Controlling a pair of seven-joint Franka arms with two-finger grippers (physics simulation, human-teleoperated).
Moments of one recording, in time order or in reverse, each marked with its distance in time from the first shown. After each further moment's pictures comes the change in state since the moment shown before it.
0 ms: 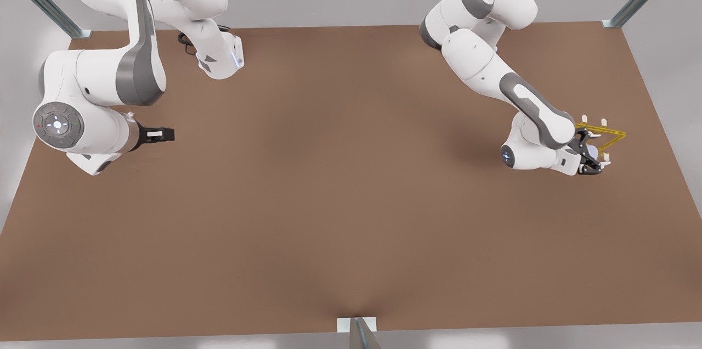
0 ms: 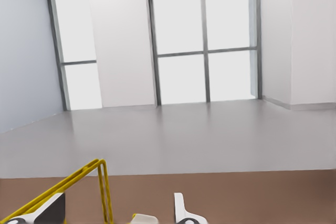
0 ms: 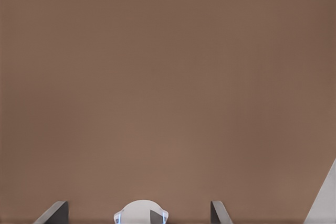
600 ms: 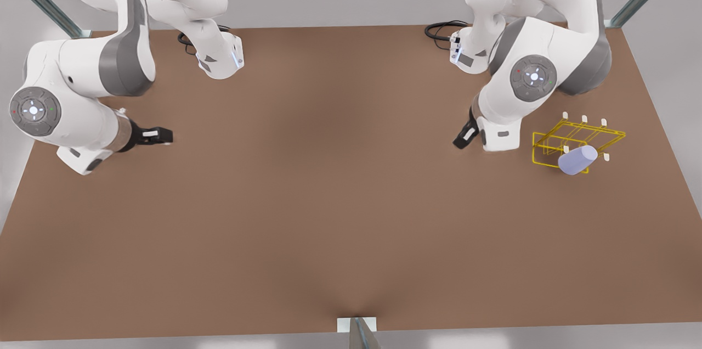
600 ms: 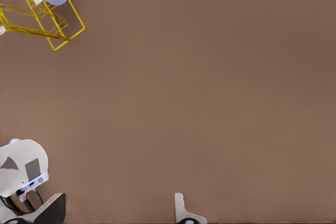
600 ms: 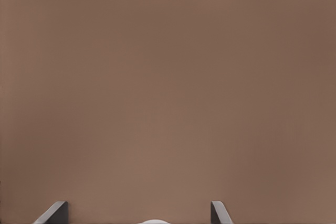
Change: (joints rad) left arm 0.856 -0.818 -1.393 0.972 -0.639 -1.097 0.955; right arm -0.012 0.012 0.001 0.084 0.080 0.035 -0.017
